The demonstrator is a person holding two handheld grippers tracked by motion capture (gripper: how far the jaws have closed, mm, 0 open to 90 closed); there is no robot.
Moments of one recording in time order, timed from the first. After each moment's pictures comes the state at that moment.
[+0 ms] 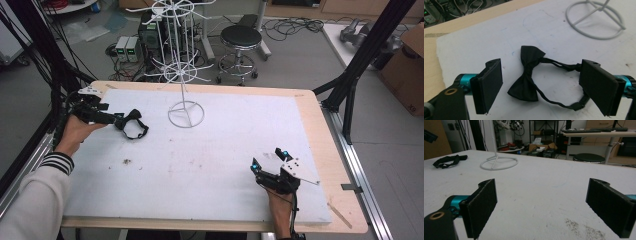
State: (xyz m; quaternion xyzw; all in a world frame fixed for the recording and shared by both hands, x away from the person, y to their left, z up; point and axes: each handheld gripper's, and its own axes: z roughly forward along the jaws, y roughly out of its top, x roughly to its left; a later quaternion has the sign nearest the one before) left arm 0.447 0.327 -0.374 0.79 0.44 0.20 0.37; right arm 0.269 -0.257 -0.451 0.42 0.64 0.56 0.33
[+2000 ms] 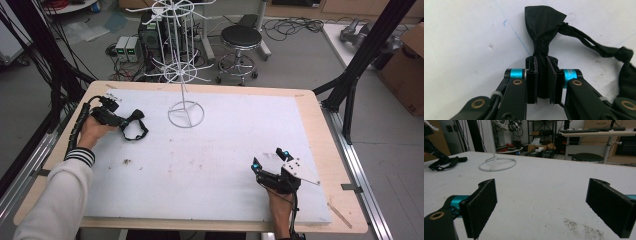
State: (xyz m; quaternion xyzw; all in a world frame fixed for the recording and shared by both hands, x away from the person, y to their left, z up) left arm 0.478 0.305 -0.417 0.83 0.46 0.14 0.27; right arm 0.269 -0.258 -0.451 0.42 0.63 0.56 0.33
